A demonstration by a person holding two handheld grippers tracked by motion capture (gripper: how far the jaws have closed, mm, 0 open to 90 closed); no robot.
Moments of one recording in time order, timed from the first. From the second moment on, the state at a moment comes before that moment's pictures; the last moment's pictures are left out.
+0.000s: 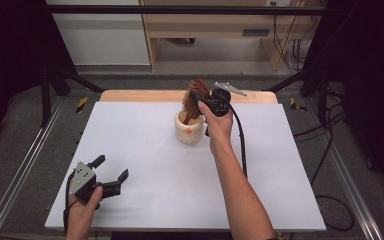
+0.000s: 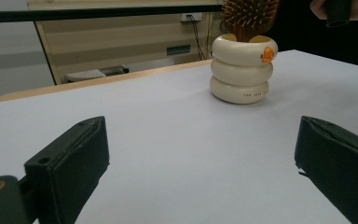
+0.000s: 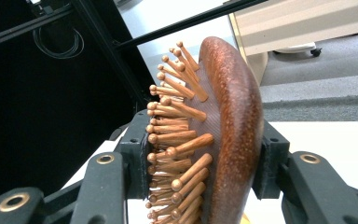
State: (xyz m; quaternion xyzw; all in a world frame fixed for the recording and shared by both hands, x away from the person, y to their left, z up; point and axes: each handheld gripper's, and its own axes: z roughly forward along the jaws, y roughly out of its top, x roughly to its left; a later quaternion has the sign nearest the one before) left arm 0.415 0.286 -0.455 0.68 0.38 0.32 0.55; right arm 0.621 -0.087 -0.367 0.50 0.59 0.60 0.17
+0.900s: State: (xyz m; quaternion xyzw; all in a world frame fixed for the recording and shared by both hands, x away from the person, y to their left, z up) left arm 0.415 0.286 -0.455 0.68 0.38 0.32 0.55; right arm 0.621 -0.092 -0.368 0.51 0.59 0.61 0.16
